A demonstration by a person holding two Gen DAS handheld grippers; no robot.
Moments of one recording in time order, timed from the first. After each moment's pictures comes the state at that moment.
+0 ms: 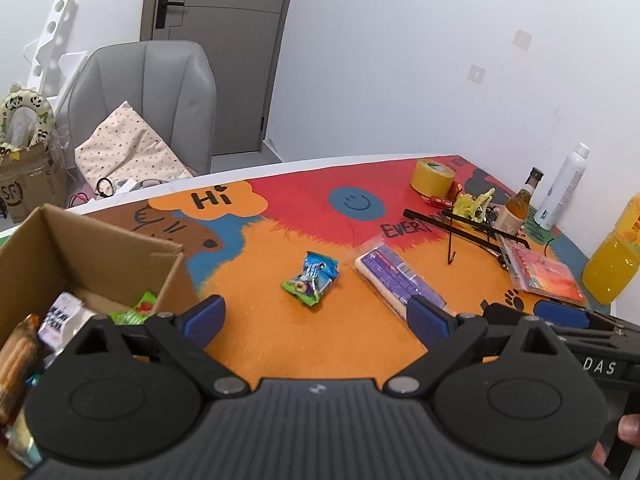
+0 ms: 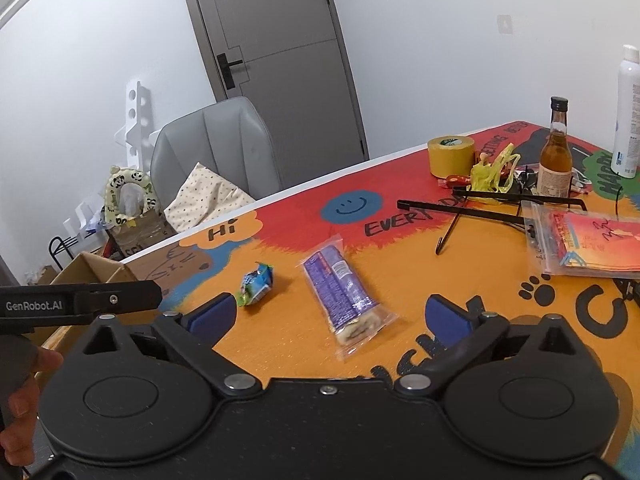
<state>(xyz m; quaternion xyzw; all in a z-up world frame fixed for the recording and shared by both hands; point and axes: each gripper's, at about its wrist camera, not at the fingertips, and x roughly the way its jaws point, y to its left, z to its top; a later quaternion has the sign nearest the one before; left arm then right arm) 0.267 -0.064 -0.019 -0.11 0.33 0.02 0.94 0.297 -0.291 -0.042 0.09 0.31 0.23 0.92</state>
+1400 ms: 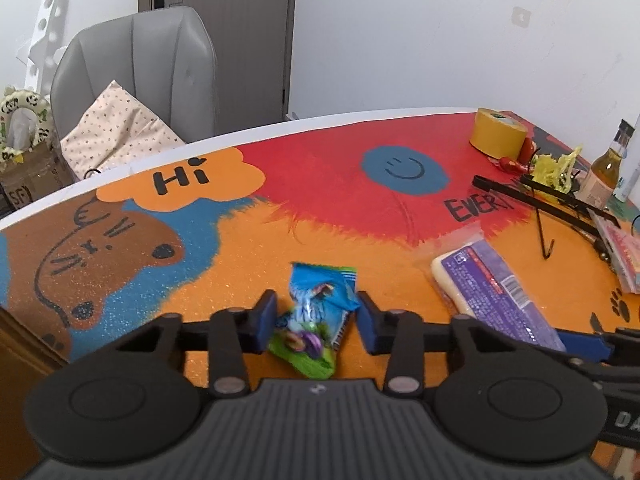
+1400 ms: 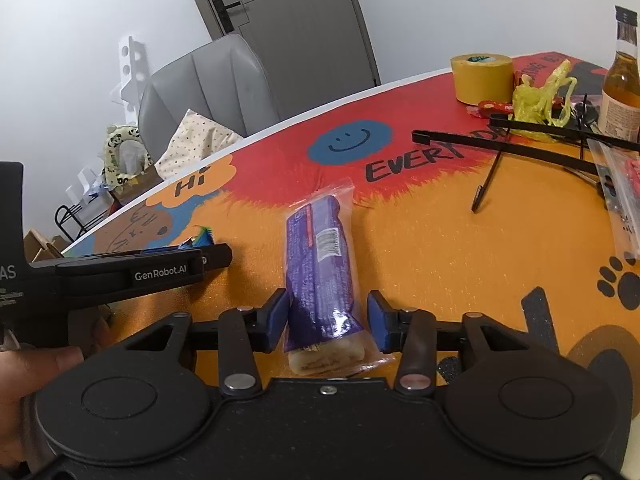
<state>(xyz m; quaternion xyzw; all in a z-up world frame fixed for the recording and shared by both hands) 0.387 -0.076 -0.109 -0.06 0.38 0.06 0.92 0.372 -0.260 -0.104 0.08 0.39 0.26 0.88</state>
